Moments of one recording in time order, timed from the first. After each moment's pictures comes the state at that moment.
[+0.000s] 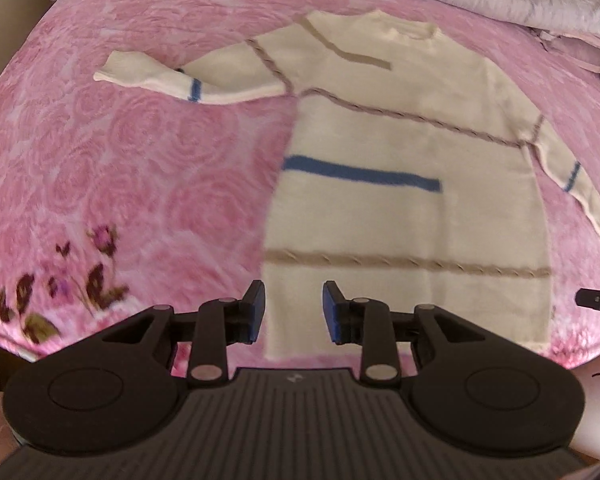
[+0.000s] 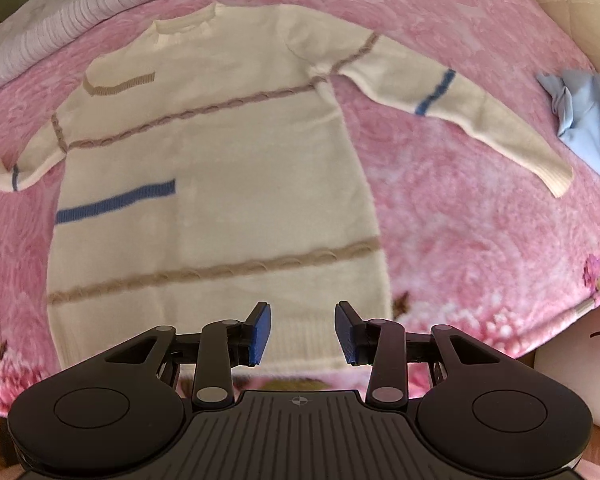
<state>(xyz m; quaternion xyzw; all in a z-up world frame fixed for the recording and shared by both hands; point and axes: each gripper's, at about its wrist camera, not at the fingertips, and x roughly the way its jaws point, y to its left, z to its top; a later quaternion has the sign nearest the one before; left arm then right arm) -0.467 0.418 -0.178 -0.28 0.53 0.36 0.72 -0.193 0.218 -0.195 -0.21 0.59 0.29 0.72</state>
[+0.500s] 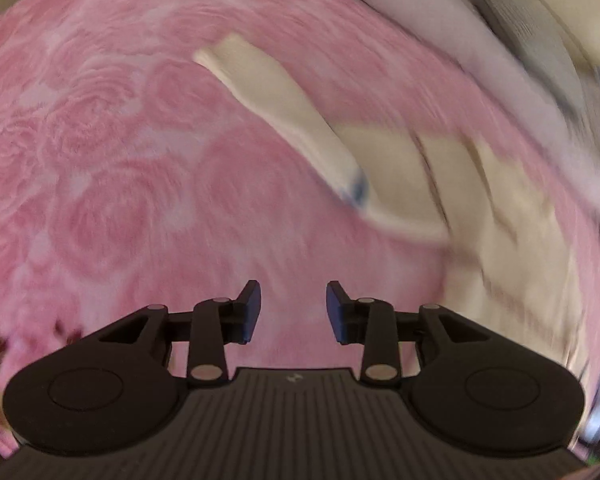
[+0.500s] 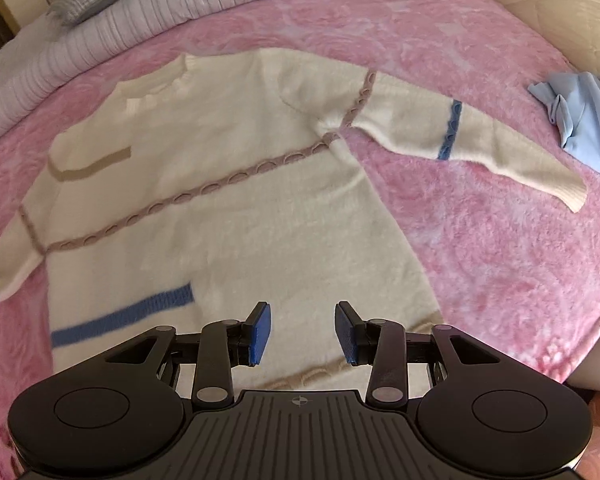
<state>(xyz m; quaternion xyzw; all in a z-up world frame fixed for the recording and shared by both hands) -0.567 0.666 -0.269 -0.47 0.36 0.44 0.68 -0.175 0.300 -0.229 -0.15 0.56 0.23 0.78</state>
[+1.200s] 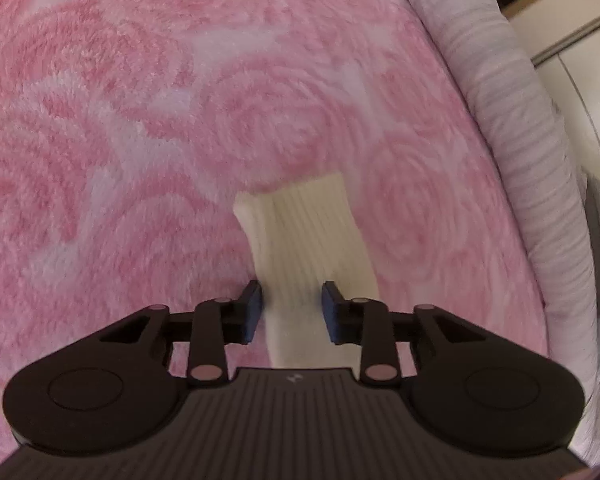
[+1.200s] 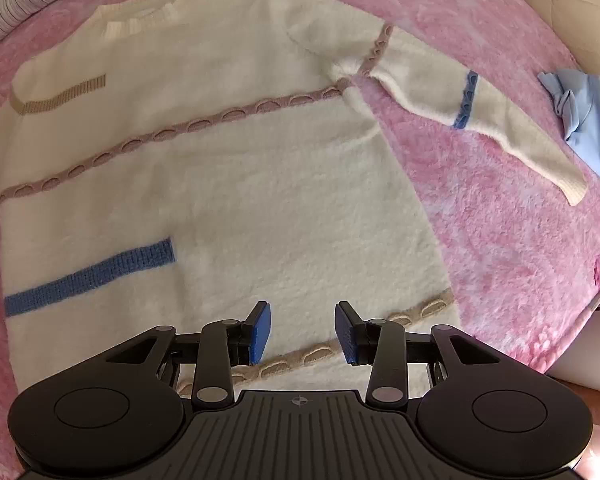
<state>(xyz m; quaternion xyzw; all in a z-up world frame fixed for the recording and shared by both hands) -0.566 0.857 -0.363 -0.57 0.19 0.54 0.59 -0.184 0.333 -0.272 -0.23 0.60 0.19 0.74</state>
